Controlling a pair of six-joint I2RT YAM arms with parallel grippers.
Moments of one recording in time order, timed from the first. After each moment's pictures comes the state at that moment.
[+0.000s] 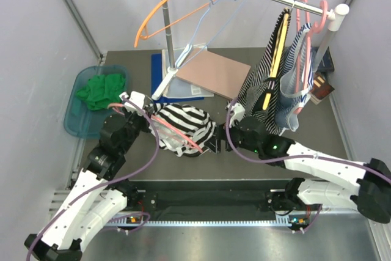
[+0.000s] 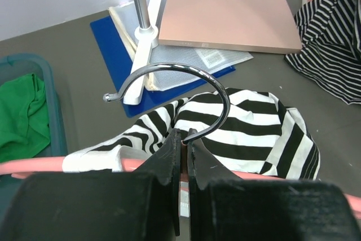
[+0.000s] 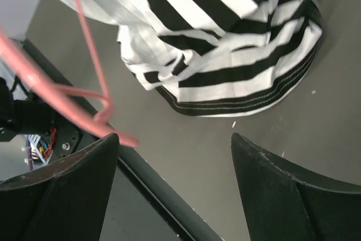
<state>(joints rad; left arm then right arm) -0.45 0.61 0.69 -0.24 -0.10 0.02 0.94 1.05 0.64 -0.02 0.00 0.55</state>
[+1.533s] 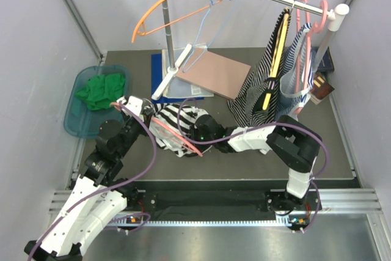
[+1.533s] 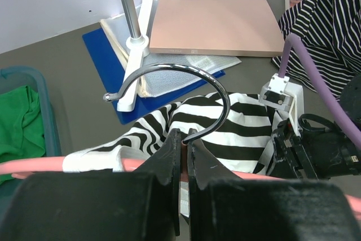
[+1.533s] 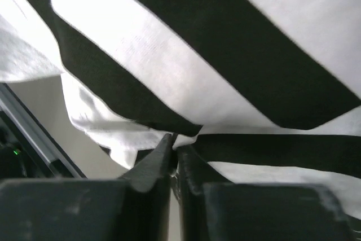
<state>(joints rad) -0.45 0.53 0.66 -0.24 -0.04 0.04 0.99 1.82 0.93 0.21 -0.07 0.74</state>
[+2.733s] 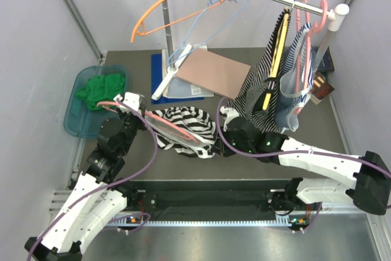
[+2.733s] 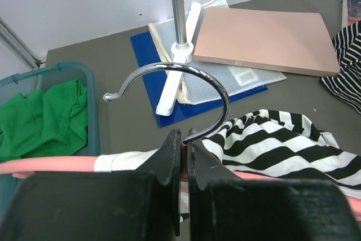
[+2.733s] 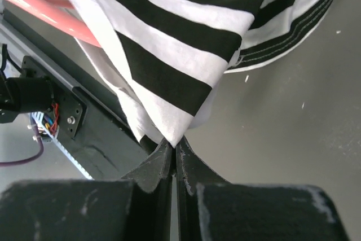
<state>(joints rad) -0.45 0.56 0.66 -0.16 -0.23 0.07 1.01 1.15 0.75 -0.28 0.01 0.69</state>
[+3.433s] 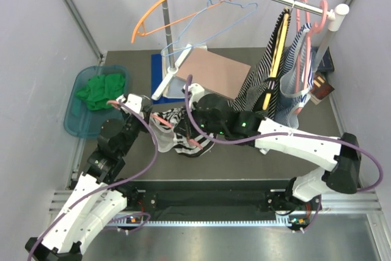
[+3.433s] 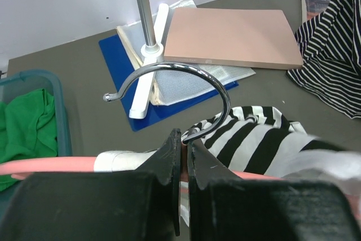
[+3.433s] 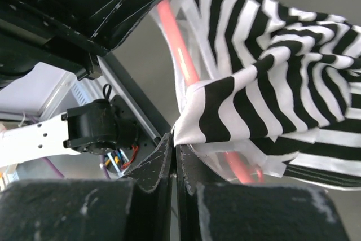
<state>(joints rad) -0.45 0.56 0.65 -0.16 -0.10 0.05 1.12 1.42 1.30 -0.30 0.02 0.56</state>
